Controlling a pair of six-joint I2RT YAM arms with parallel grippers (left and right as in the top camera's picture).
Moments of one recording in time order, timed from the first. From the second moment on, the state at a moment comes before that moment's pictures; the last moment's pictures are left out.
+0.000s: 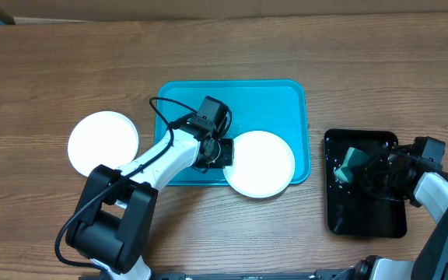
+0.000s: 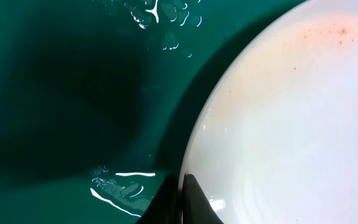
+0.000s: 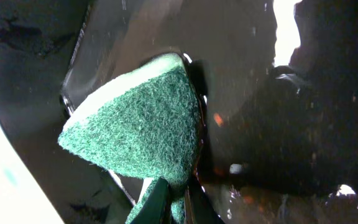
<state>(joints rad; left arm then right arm) -0.46 1.82 1.08 -0.59 0.21 -0.42 -0.42 1.53 0.62 -0.44 -0.55 0.49</state>
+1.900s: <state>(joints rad) -0.45 1.81 1.11 -0.62 0.21 -0.41 -0.23 1.56 1.10 -1.11 -0.15 0.28</state>
